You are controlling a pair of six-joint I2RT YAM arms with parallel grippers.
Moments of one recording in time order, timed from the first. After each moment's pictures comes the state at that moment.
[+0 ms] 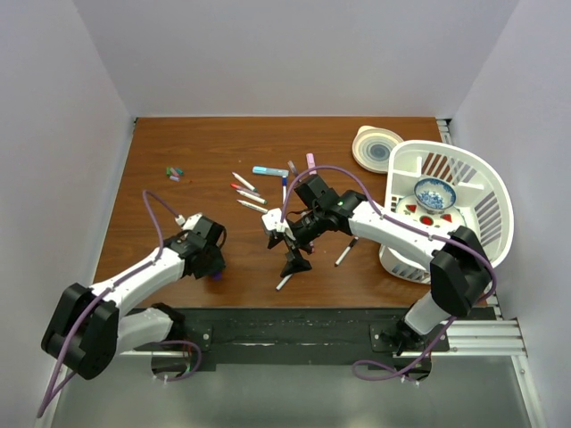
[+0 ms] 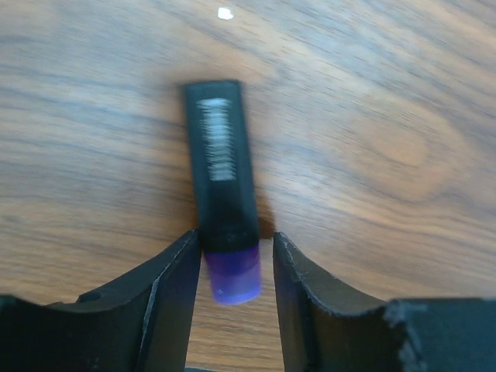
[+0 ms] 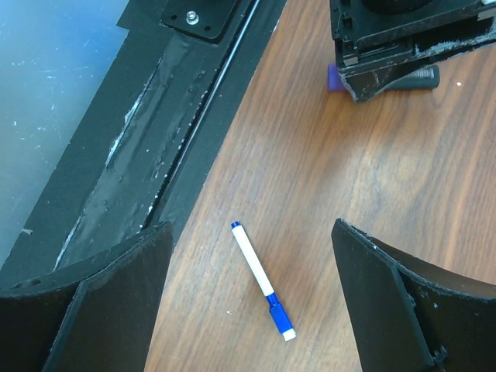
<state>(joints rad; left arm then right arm) -0.48 1.14 0.52 -0.58 -0.25 -0.86 0.79 1.58 1.18 -0.60 -0.94 -0.84</state>
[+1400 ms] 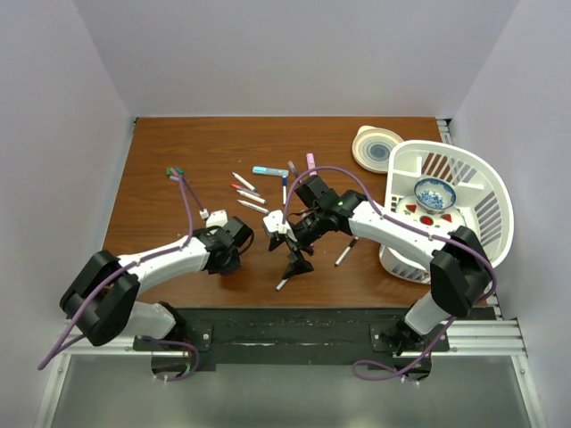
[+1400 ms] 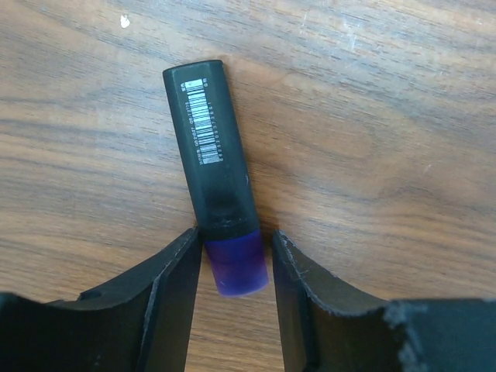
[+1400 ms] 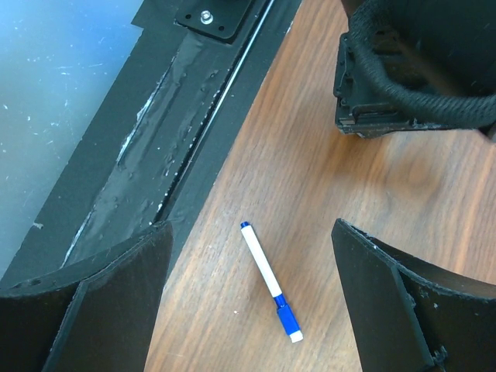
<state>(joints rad) -0.70 1.36 0.64 -0.60 -0.39 -0.93 0.79 1.58 1.19 -0.64 -0.96 -0.87</state>
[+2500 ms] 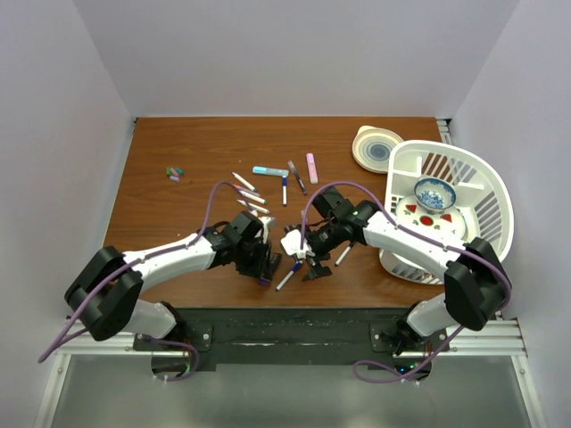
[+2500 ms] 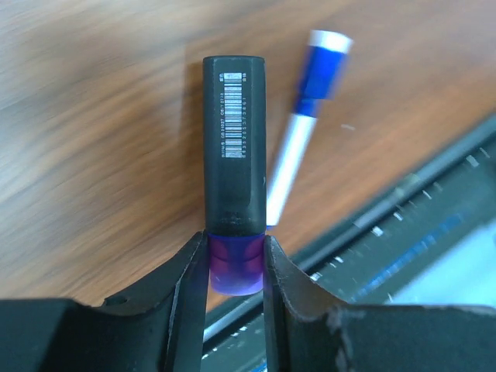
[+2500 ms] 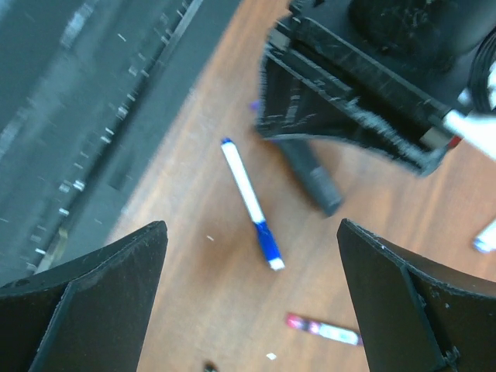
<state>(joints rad) -0.75 1.38 0.70 -0.40 0.23 -0.55 0.75 1.47 1.02 -0.67 -0.81 -1.17</state>
